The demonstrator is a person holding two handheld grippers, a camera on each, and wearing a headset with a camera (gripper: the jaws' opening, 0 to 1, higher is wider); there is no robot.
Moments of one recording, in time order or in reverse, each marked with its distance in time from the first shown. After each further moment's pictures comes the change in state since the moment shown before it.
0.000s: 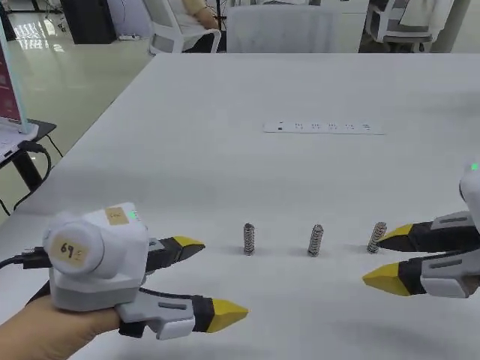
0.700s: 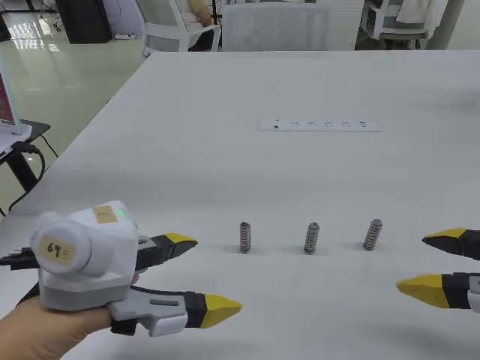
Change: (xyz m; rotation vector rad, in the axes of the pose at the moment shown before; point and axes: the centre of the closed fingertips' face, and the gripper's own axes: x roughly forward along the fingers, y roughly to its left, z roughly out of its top) left arm -0.003 0.006 0.002 -0.006 -0.014 0.017; right arm -0.028 -0.027 -0.034 0.090 -0.143 -0.096
